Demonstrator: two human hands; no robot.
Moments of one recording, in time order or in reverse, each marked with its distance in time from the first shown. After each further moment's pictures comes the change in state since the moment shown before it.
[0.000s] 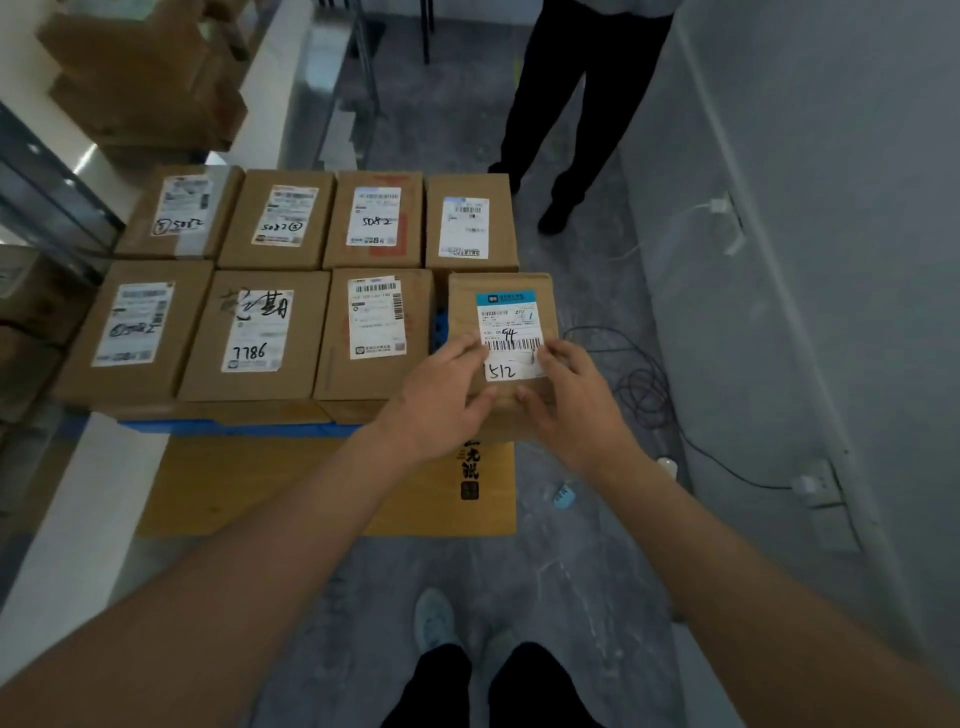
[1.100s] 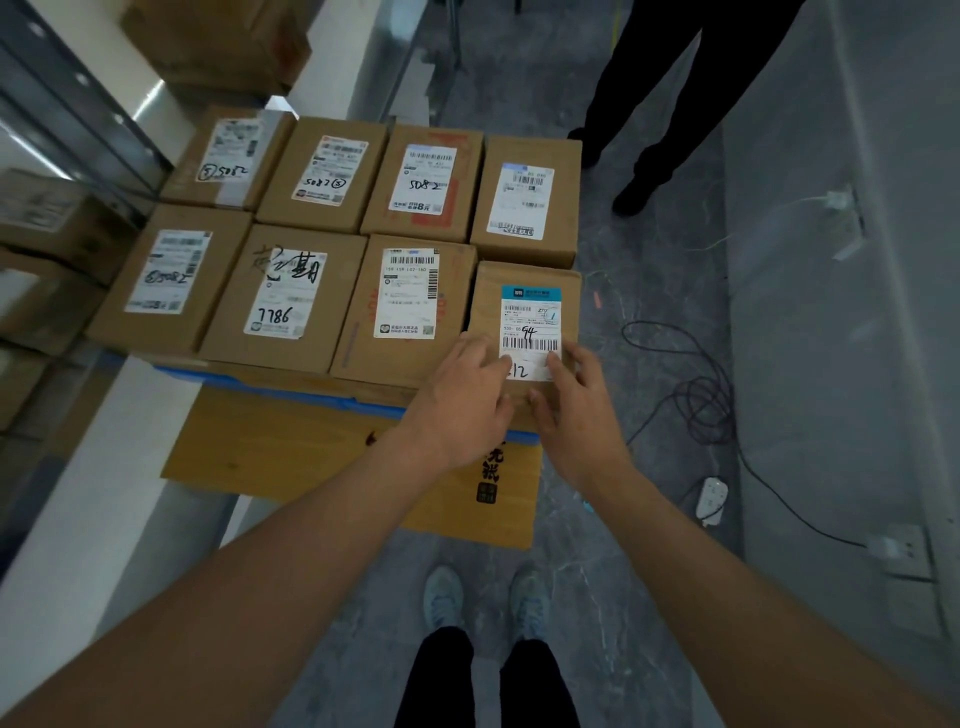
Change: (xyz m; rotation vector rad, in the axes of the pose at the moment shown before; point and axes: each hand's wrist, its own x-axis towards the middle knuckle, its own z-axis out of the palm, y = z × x) left_hand 0.022 -0.018 0.041 0.104 0.003 -0.161; right_hand 0.041 0.034 0.070 0.152 -0.019 -0.077
